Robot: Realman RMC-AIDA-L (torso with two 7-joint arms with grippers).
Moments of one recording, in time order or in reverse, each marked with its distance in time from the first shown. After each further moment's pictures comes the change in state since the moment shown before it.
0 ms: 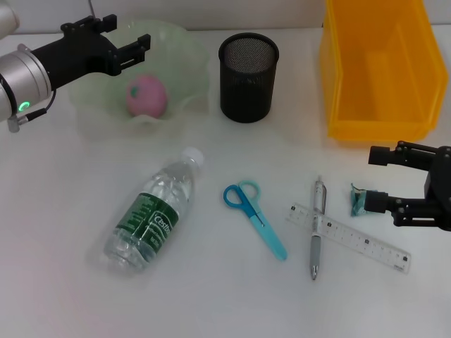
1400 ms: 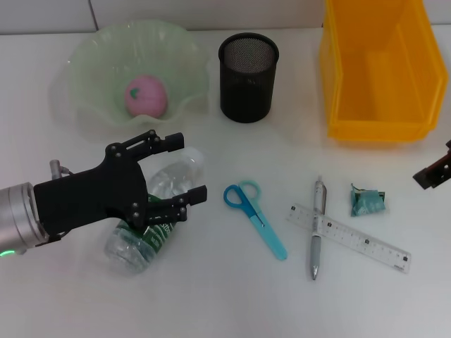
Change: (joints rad) left arm 0.238 0.012 0.125 -0.066 -0.052 0.702 0.264; right arm 0.233 -0.006 -0.652 -0.878 -0.669 -0.068 1.194
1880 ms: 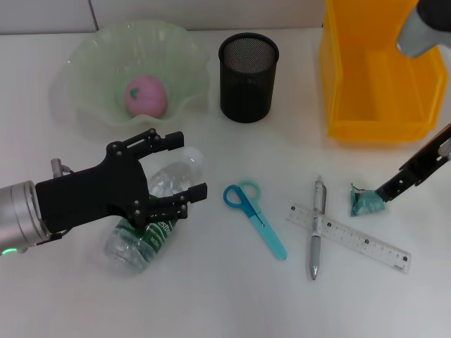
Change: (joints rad) left arm -0.005 -0.001 0.001 -0.003 0.000 -0.019 -0.001; right arm 0.008 0.012 -0.176 0.256 -0.018 0.253 0.083
